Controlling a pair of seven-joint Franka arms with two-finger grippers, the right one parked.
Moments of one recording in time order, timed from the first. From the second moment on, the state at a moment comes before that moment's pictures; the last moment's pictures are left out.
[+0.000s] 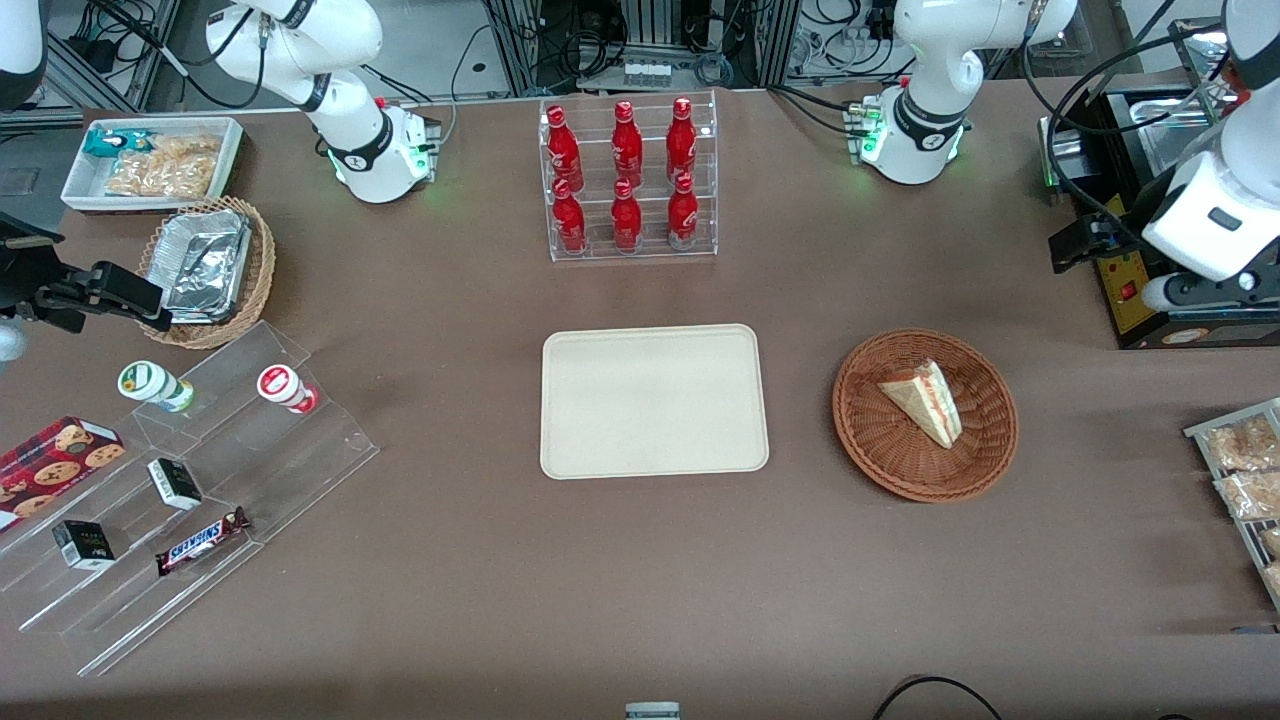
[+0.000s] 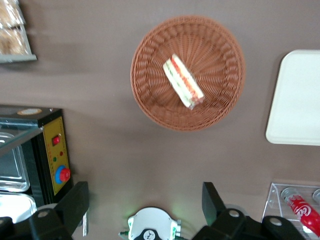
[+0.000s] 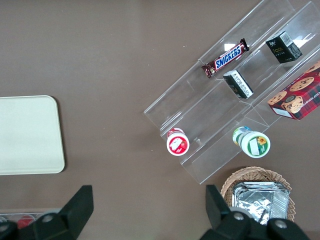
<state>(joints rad) 0.00 0.02 -0.10 -1.59 0.06 1.39 -0.15</state>
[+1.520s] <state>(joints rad) -0.08 0.21 -0.11 -2.11 0.04 2.18 -0.83</state>
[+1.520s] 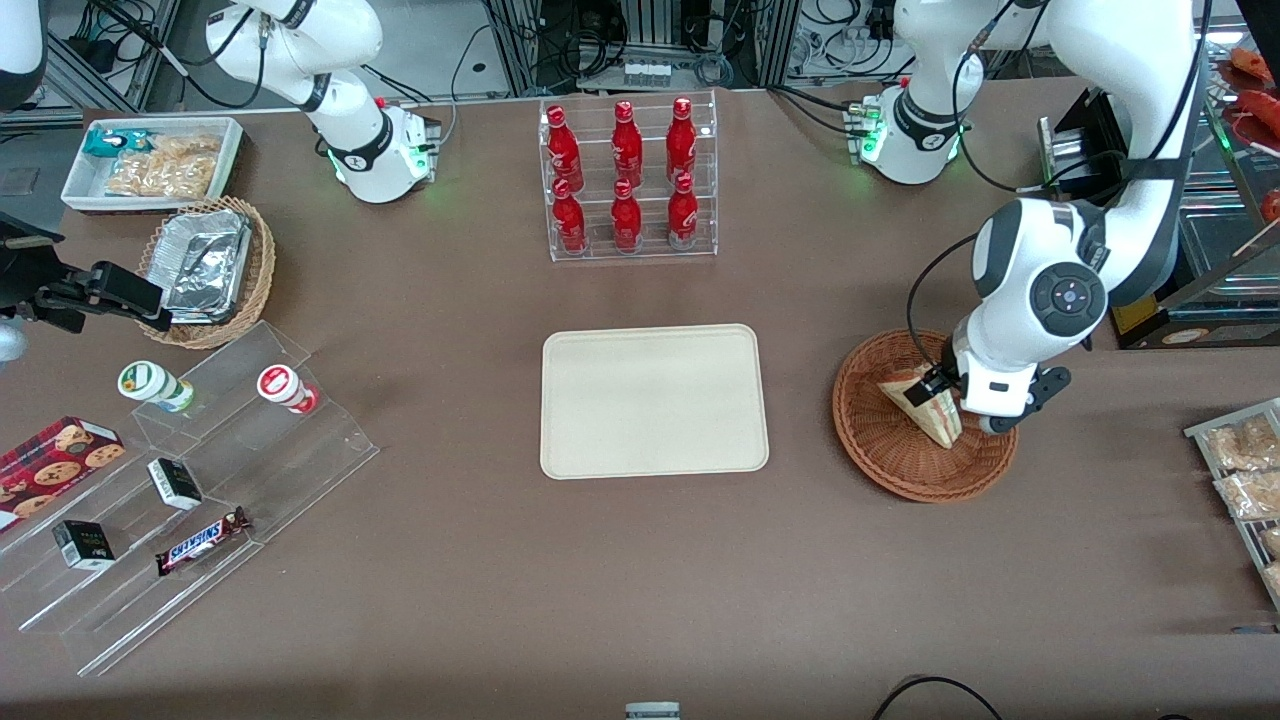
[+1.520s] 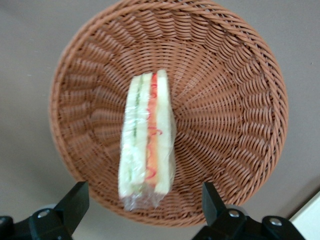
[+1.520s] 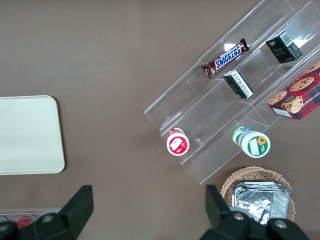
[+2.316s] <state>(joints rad) -0.06 0.31 -0.11 -2.16 0.04 2.29 -0.83</state>
